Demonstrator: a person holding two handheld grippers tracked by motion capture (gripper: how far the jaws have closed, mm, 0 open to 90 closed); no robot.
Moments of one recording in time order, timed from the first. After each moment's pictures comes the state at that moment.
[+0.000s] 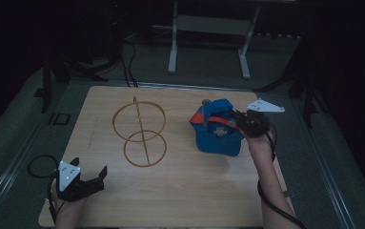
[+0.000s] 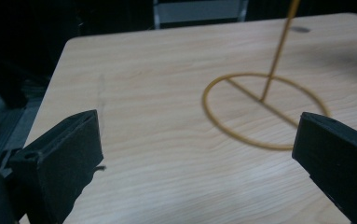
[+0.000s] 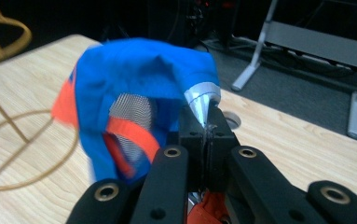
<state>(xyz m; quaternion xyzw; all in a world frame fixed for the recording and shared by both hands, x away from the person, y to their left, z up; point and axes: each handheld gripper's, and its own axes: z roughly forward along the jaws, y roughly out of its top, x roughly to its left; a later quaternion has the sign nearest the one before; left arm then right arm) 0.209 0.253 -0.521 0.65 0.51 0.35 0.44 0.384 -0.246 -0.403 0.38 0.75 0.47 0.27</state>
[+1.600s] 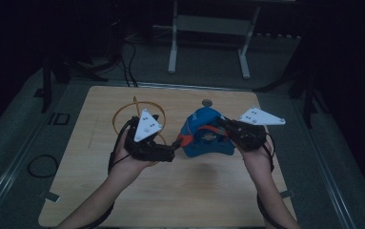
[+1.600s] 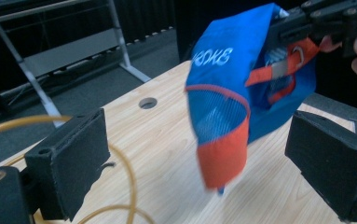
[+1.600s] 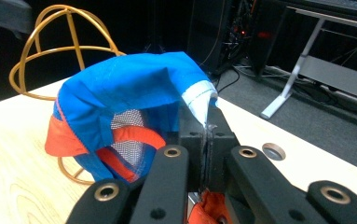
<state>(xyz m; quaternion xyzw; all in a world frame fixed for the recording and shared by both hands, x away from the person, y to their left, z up) 0.274 0.074 -0.365 0.77 0.31 0.27 0.49 0.317 -0.205 -0.369 0.30 0.77 0.51 0.27</state>
